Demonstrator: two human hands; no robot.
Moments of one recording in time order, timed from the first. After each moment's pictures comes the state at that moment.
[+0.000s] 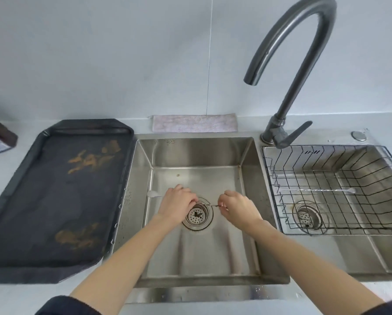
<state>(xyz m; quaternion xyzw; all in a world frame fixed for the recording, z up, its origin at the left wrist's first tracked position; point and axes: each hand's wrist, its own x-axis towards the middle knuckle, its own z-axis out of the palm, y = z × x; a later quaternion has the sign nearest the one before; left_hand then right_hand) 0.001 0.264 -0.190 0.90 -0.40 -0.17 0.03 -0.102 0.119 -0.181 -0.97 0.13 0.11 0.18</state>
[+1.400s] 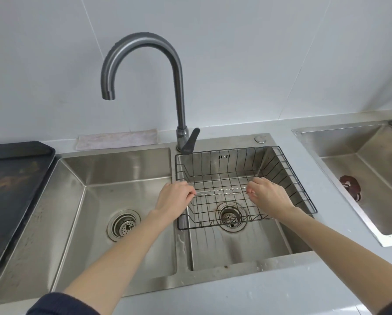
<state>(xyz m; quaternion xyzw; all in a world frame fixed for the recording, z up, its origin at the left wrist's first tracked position) -0.134 0.066 -0.146 0.89 -0.43 -0.07 0.10 -0.281 -0.130 -0.142 -0.98 0.21 -0.01 0.07</state>
